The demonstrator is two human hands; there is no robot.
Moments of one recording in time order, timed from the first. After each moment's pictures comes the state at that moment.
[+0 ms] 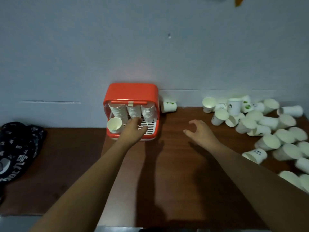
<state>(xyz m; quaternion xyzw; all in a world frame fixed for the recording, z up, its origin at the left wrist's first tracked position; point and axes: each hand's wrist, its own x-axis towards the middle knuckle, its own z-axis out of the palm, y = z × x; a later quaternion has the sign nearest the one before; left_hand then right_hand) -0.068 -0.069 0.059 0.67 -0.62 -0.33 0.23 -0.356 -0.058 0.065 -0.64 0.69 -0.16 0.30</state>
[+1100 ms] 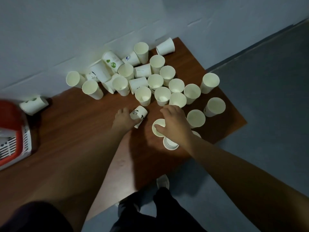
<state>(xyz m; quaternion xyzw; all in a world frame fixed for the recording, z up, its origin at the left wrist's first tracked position) -0.564 -0.033 -0.062 0.59 -0.73 -0.32 -0.07 -0.743 0.108 -0.019 -0.63 0.76 -0.12 0.13</state>
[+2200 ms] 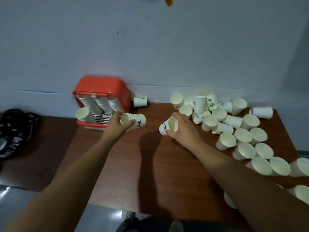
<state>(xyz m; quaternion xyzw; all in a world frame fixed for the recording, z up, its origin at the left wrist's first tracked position) -0.230 -0.019 0.081 0.74 -0.49 -0.34 0.32 -0.507 -0.031 0.080 -0.72 0.60 -0.21 0.28</state>
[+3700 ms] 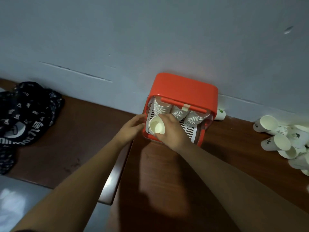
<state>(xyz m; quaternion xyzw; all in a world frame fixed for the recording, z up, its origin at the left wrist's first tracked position) 0.140 -0.111 -0.037 0.60 -0.46 -0.54 0.37 -0.054 -0.141 0.002 -0.80 0.52 -0.10 0.29</state>
